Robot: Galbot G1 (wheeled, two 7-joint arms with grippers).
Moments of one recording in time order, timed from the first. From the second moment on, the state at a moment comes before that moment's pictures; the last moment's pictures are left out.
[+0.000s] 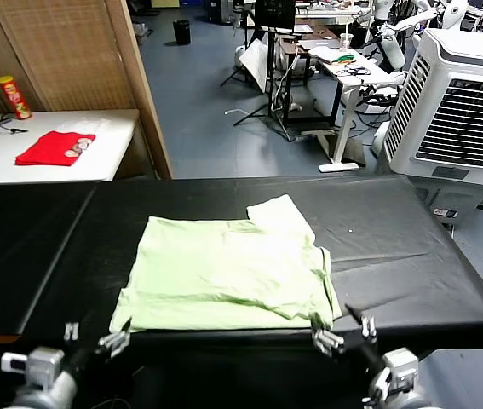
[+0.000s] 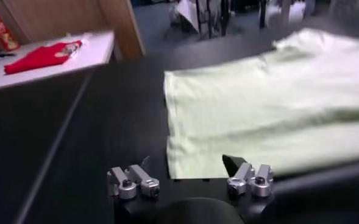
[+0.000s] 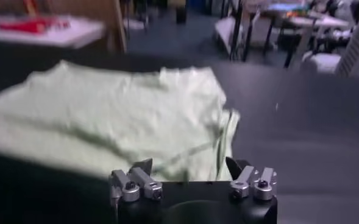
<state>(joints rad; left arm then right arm) 1.66 -1.04 -0.75 -2.36 -0.58 0.63 -0.15 -1.46 1.11 0.50 2.30 0.34 -0.41 0.08</state>
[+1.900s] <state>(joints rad) 0.67 -1.07 -0.30 -1.29 -0.71 0.61 -0.08 -0.41 1.39 0.16 0.98 0.38 -0.53 -0.01</state>
